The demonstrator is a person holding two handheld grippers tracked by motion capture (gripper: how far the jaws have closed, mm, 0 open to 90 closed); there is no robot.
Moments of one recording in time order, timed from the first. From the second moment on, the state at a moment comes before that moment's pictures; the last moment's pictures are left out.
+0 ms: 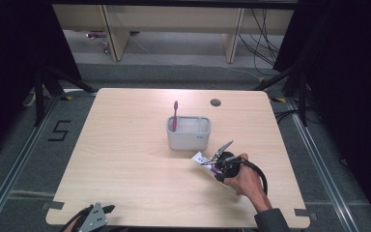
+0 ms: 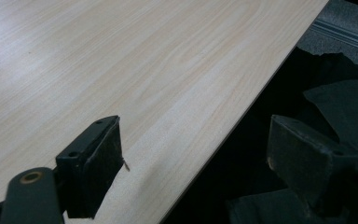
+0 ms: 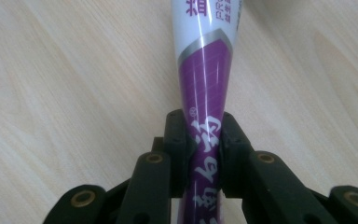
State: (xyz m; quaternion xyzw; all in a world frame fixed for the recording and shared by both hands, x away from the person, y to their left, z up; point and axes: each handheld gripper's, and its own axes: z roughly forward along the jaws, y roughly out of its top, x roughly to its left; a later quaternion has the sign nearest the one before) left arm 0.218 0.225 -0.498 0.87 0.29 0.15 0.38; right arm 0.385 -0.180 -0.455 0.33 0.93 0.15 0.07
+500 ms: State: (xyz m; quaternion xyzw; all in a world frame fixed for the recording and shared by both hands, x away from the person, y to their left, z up) left arm 0.218 0.224 -0.498 0.86 0.29 0.15 0.38; right arm 0.387 -0.180 -0.434 0.31 0.93 0.19 0.09
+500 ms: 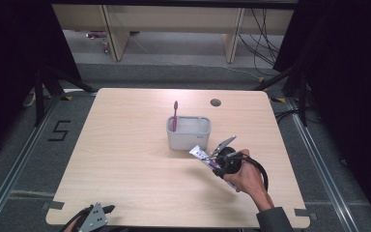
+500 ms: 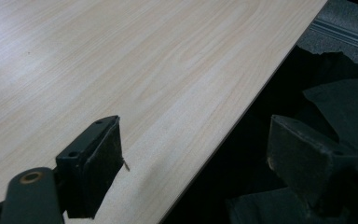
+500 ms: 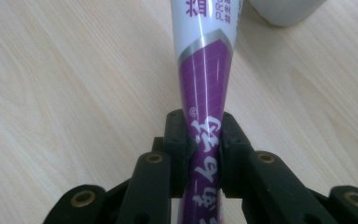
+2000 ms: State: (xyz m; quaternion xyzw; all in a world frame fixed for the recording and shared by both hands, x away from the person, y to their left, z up) left arm 0.217 0.224 -0.498 0.86 0.30 0.15 0.38; right arm 0.392 -0.181 -0.381 0.36 0.84 0.39 0.12
